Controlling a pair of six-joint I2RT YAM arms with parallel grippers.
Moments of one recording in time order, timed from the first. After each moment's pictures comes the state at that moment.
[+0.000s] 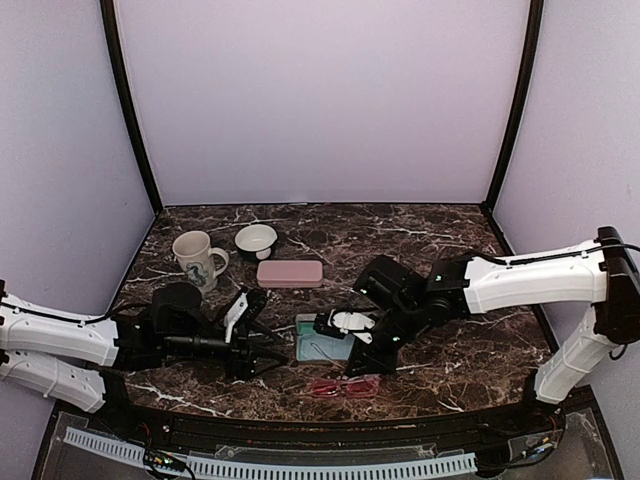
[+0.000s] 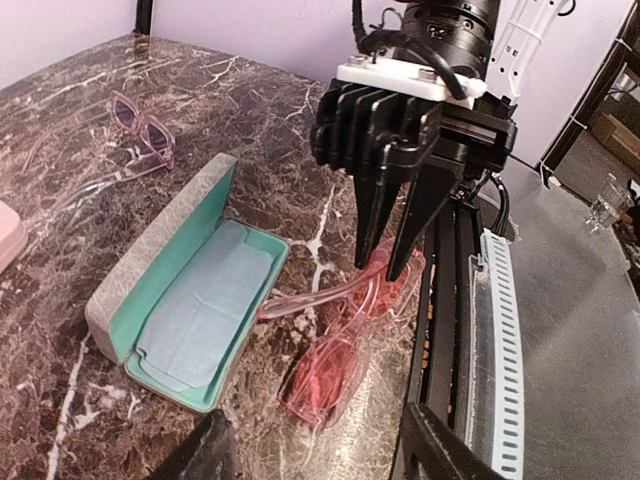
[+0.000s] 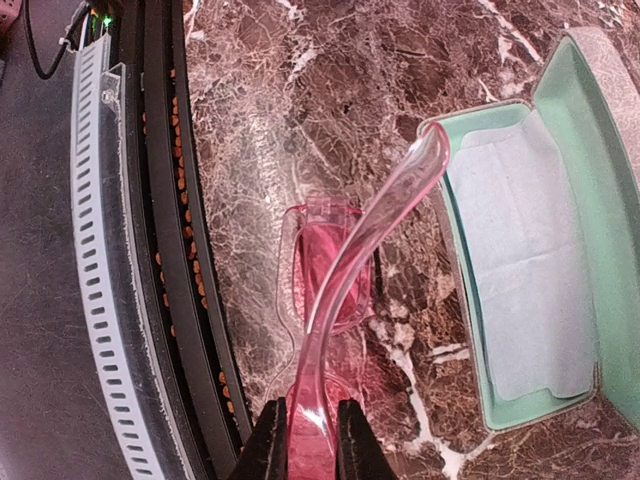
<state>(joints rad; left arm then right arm) -1.00 1.10 0.39 0.32 0.34 -0.17 1.12 1.56 1.05 -0.60 -0.34 -0.11</state>
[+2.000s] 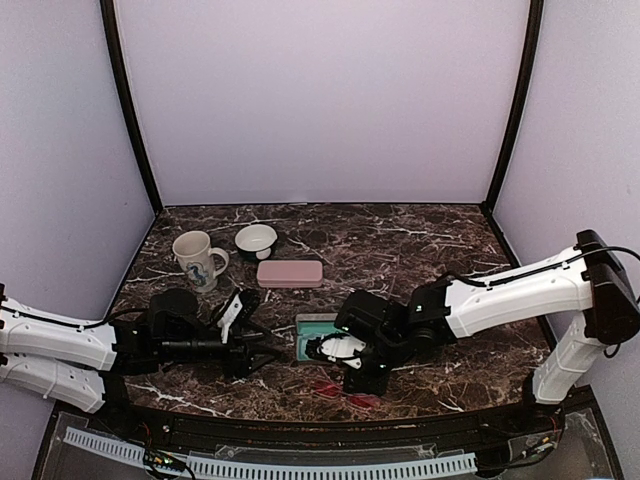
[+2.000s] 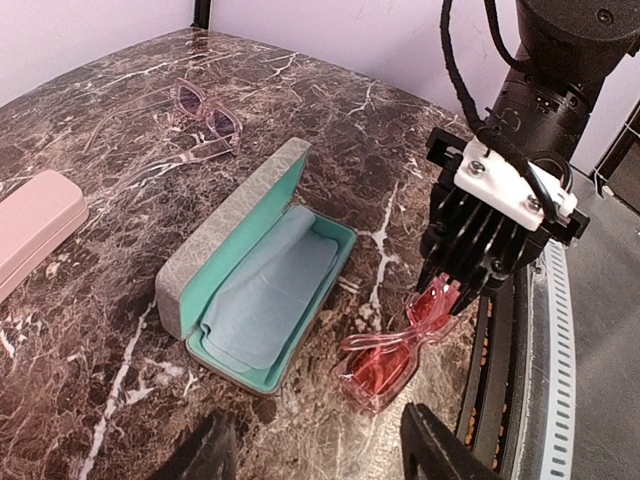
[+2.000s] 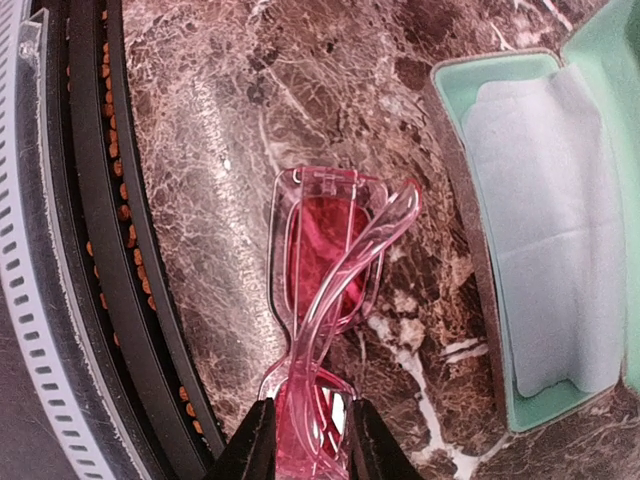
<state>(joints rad) -1.00 1.08 0.33 0.34 0.20 -0.15 1.26 1.64 1.04 -0.57 -0.11 -0.04</state>
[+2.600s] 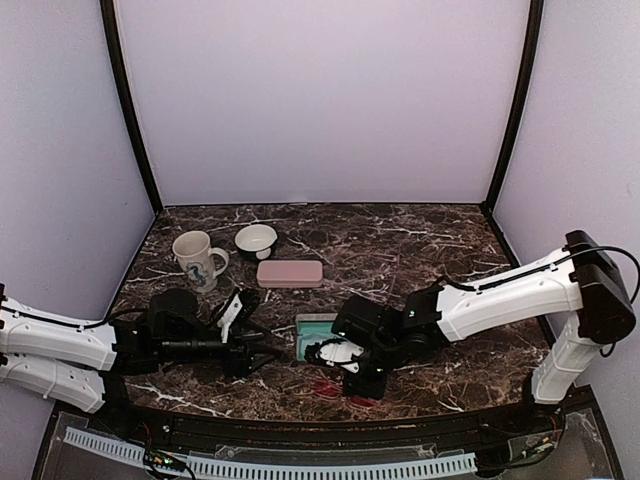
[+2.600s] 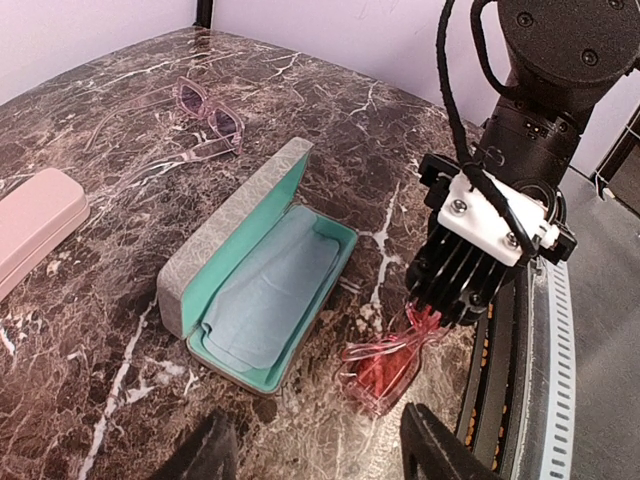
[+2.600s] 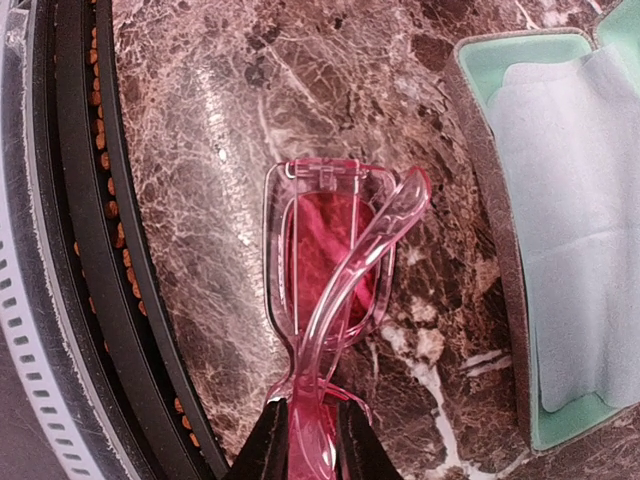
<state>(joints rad) -1.00 1.08 0.33 0.34 0.20 -0.15 1.25 1.68 1.03 -0.55 -0.13 -0.03</state>
